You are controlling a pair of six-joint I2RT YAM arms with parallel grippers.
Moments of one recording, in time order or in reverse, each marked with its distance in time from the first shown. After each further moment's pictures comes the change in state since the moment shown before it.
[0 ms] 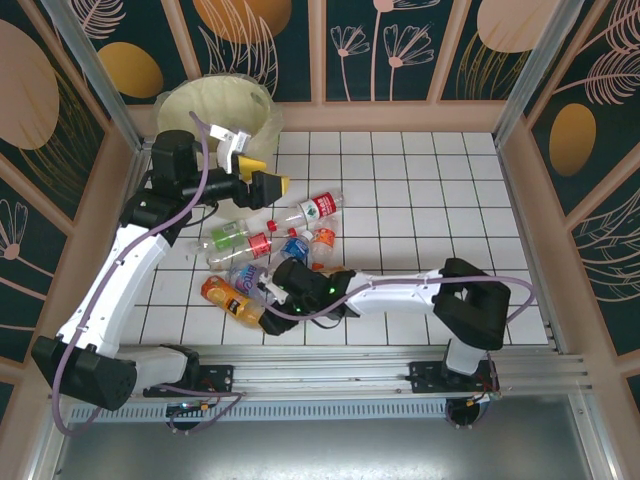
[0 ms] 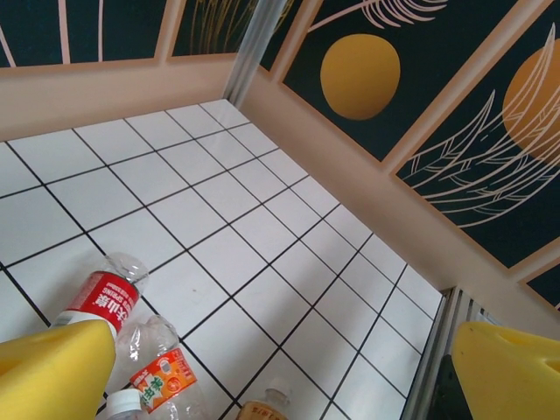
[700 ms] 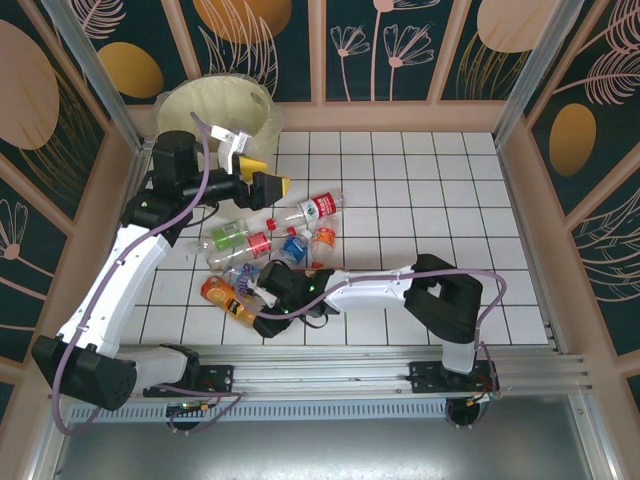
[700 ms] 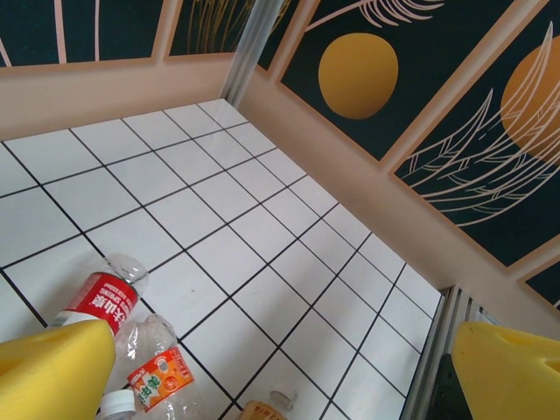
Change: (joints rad) left arm -0.003 0.000 -0.006 0.006 0.002 0.000; right arm 0.016 0.146 0.130 -0.111 0.005 -0.050
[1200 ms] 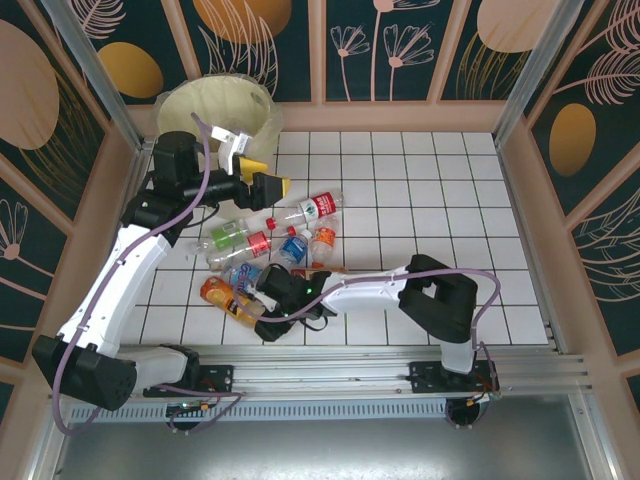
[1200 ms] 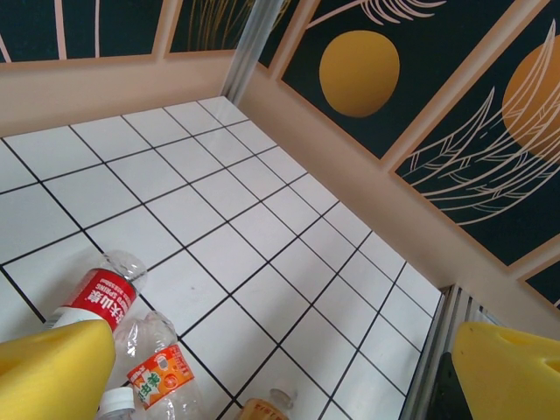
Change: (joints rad) left arm 0.000 0.000 -0.006 0.001 0.000 0.000; right arm 0.009 0.024 0.003 -0.022 0.000 -0.003
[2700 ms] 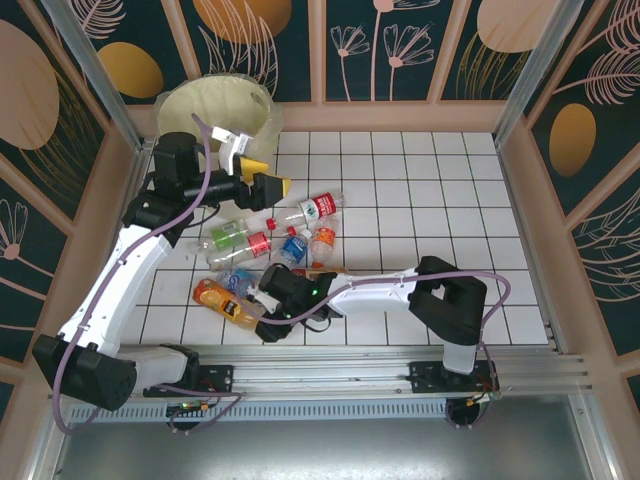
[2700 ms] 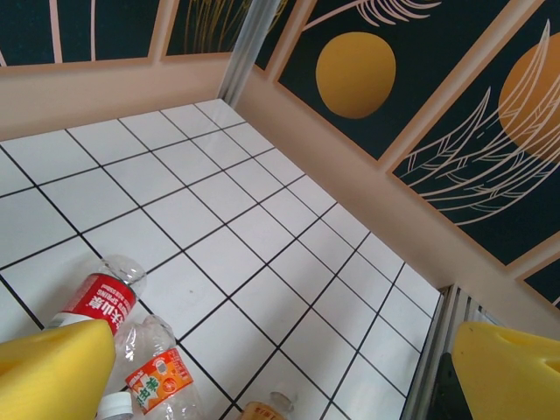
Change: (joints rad) left arm 0.000 -0.001 -0.013 0.023 0.008 -0.001; right arm 0.005 -0.056 -0.042 0.045 -0.071 -0.001
